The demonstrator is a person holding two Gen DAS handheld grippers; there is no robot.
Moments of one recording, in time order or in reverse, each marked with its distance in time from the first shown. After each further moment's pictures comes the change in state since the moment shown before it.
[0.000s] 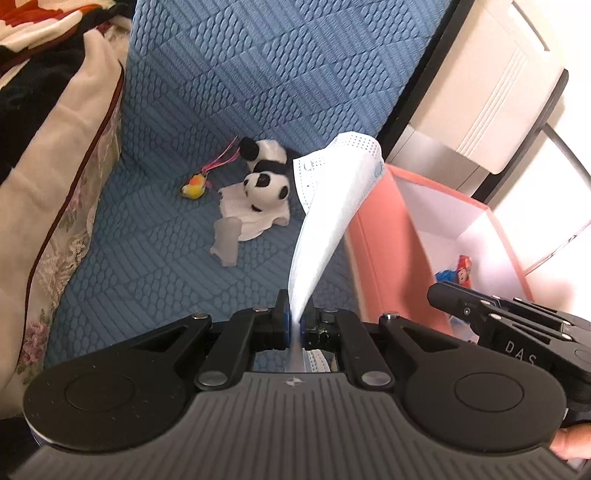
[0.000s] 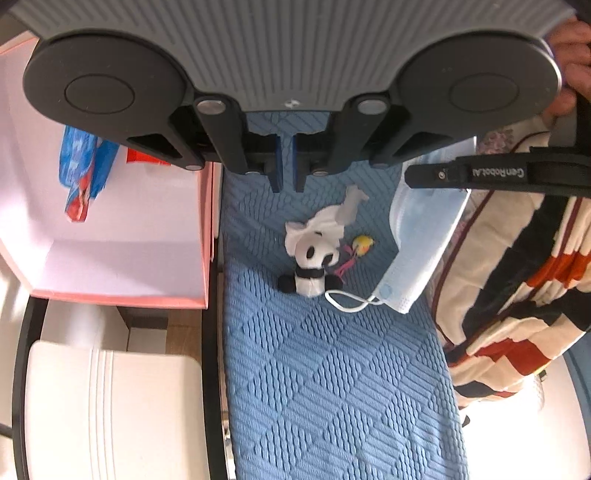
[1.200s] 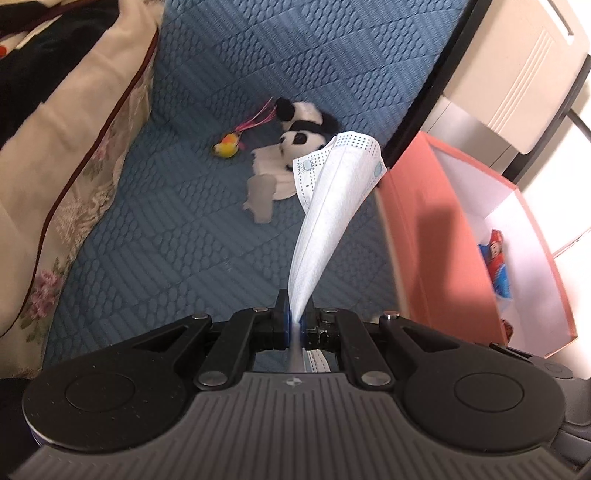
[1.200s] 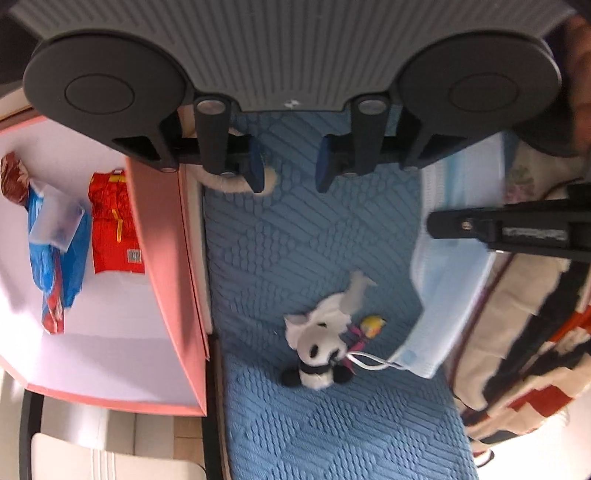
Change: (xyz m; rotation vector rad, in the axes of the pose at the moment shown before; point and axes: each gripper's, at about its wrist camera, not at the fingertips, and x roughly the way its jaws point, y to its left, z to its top) left arm 0.008 0.032 -0.037 -0.026 0.043 0.060; right arm 0.039 0.013 -0.060 0.082 0.172 -0.045
